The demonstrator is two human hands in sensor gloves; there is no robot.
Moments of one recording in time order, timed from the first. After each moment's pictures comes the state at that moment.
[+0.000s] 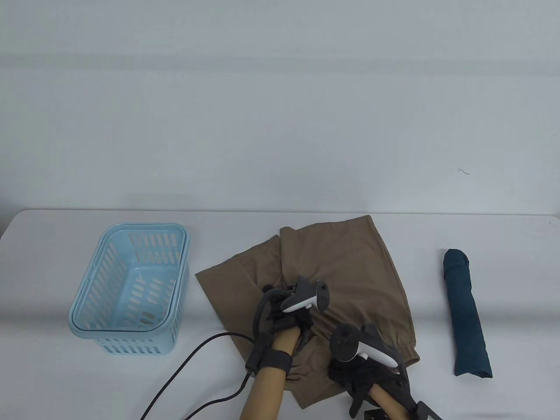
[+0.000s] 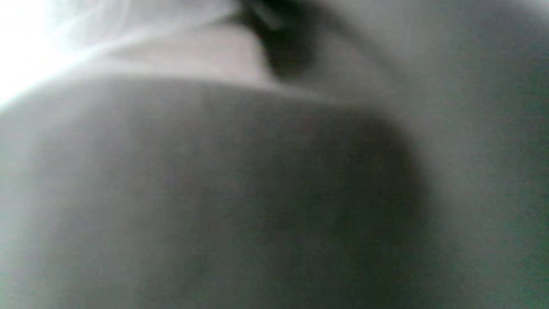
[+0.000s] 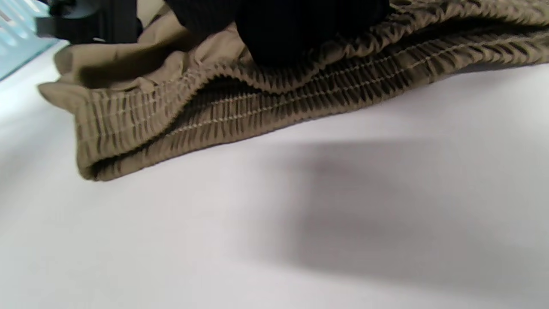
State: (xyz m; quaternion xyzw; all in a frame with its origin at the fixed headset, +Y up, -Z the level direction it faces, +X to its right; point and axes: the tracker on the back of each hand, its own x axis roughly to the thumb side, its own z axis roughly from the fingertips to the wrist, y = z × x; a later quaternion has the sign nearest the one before) left_hand 0.014 -0.785 -0.473 -0.24 -0.12 -0.06 0.96; right_hand 0.141 -0.756 -0.344 0.10 0.32 0.94 0.09
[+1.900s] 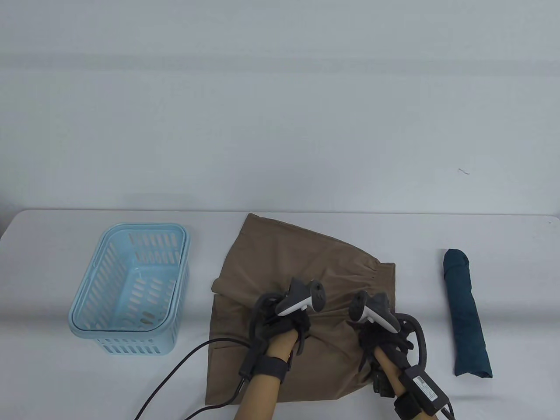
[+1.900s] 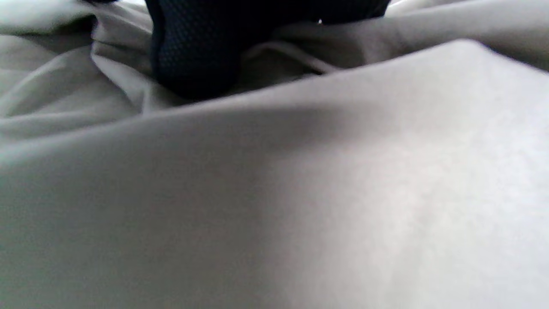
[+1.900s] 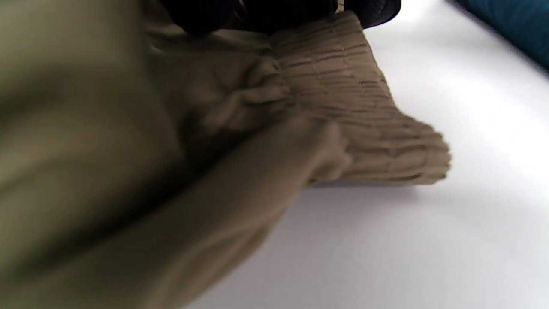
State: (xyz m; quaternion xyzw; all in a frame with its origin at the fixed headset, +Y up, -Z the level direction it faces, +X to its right) left_hand 0.005 -0.773 -0.464 -0.23 -0.10 -0.03 0.97; right_hand 0.186 -0.756 -0.419 -0.11 0.29 0.95 -0.01
